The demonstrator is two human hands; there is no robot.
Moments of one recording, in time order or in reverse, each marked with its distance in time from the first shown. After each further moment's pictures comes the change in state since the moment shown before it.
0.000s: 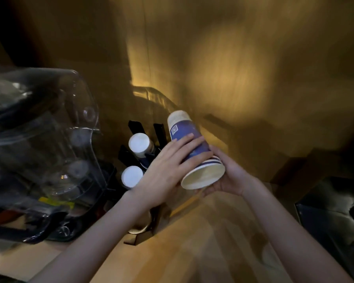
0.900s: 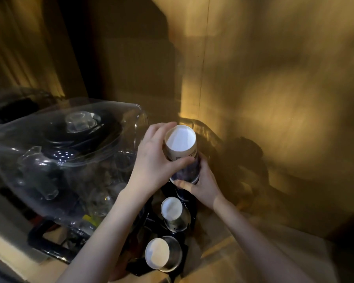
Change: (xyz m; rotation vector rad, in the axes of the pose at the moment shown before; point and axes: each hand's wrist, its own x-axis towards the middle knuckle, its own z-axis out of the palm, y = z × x) left_hand -0.002 -0.068 -0.106 -0.192 0.417 -0.693; right_hand 0.139 -0.009 0.087 -0.652 0.334 -0.619
